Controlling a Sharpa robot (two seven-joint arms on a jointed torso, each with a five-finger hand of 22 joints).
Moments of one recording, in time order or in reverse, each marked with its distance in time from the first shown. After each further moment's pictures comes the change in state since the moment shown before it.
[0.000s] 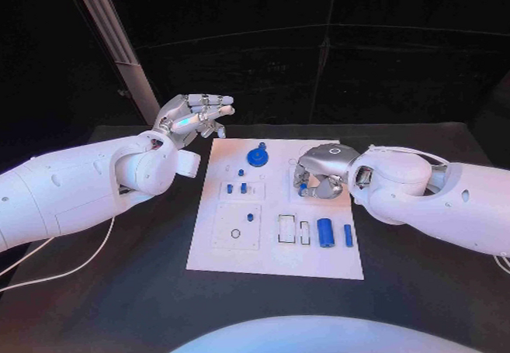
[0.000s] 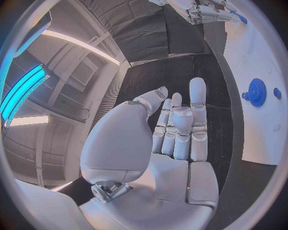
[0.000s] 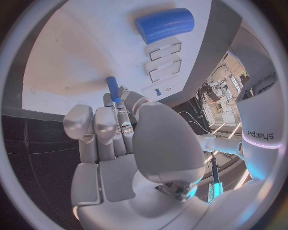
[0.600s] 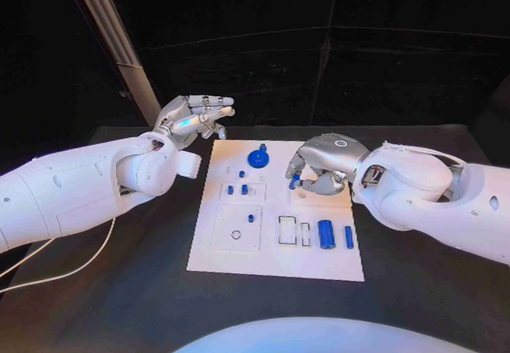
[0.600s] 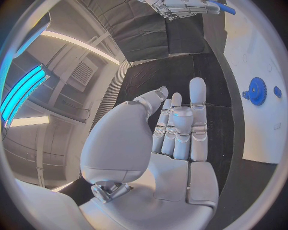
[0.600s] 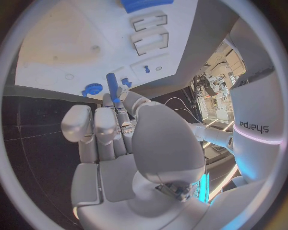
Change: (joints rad) left arm 0.000 0.001 0.000 -0.001 0.000 -0.007 0.002; left_hand 0.000 0.000 0.001 -0.001 0.000 -0.002 0.002 0.000 0.000 0.000 0.000 0.001 0.000 -0.004 0.004 0.000 0.000 0.000 0.000 0.000 0.000 -0.001; right arm 0.007 -0.047 0.033 0.136 0.002 -0.113 -0.005; right_hand 0.011 0.003 0.012 -0.013 -0.006 0.007 0.000 0.000 -0.001 0.005 0.005 -0.009 0.004 0.000 0.000 0.013 0.009 0.000 0.007 0.000 0.012 0.015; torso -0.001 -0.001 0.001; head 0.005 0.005
